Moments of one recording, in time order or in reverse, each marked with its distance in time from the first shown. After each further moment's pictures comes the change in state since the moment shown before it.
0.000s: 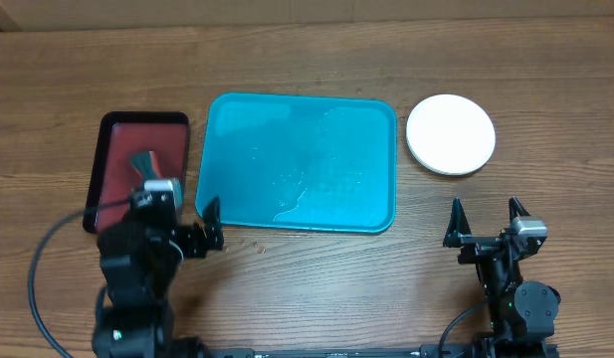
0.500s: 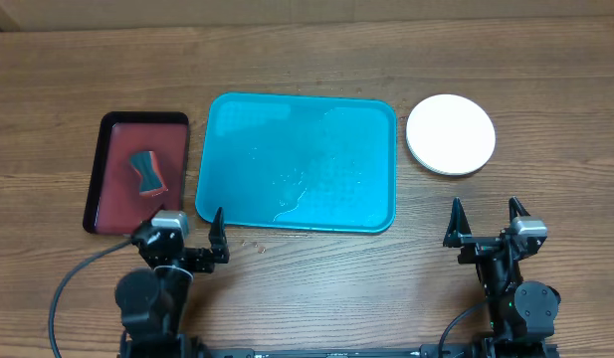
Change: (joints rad) left arm 0.000 -0.373 -0.354 0.297 0.005 0.005; right arm 0.000 0.000 0.000 0.000 0.000 0.000
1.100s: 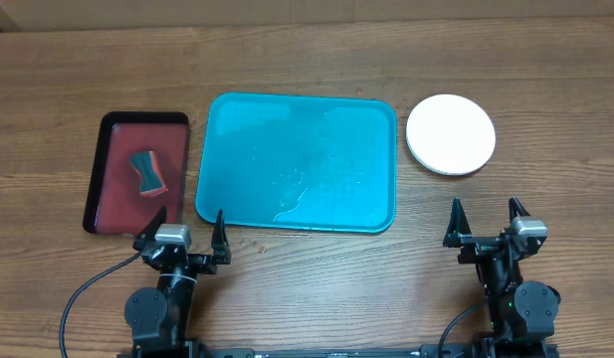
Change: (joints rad) left arm 0.000 -0.191 -0.154 0.108 -0.013 0.000; right arm 0.000 0.000 0.000 0.000 0.000 0.000
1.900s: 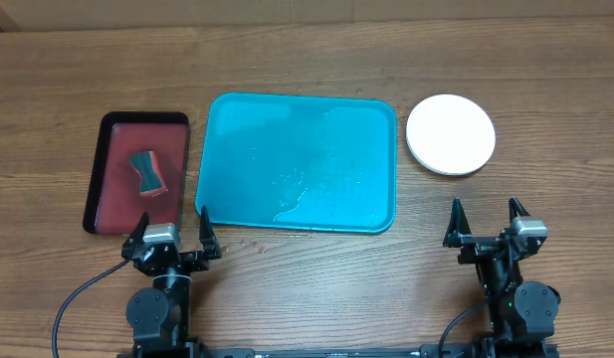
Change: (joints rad) left arm -0.020 -0.006 0.000 -0.021 -0.188 -0.008; right arm 0.000 0.000 0.000 0.000 0.000 0.000
